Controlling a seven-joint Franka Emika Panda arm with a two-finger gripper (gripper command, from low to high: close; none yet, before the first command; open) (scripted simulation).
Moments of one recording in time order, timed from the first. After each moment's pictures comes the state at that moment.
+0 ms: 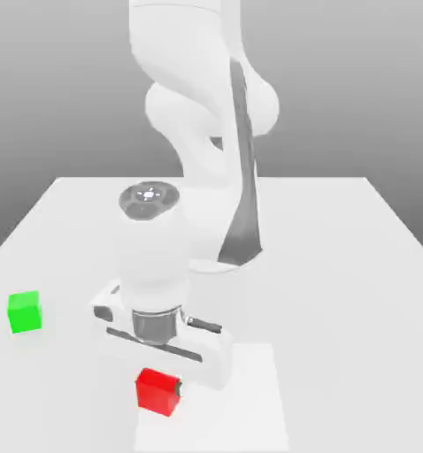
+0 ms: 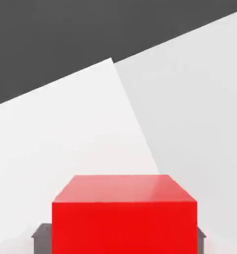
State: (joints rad) arm -0.15 0.30 -0.01 -2.62 0.02 2.92 1.00
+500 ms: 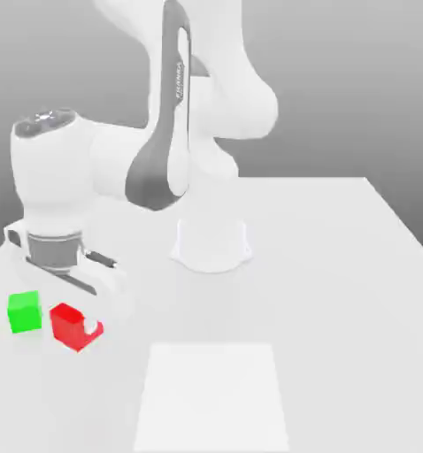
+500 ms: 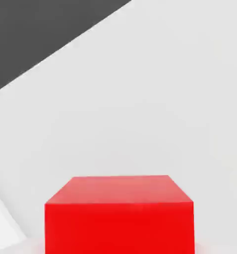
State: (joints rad) arm -0.50 0.00 -0.18 -2.69 -0.03 2.69 0.86
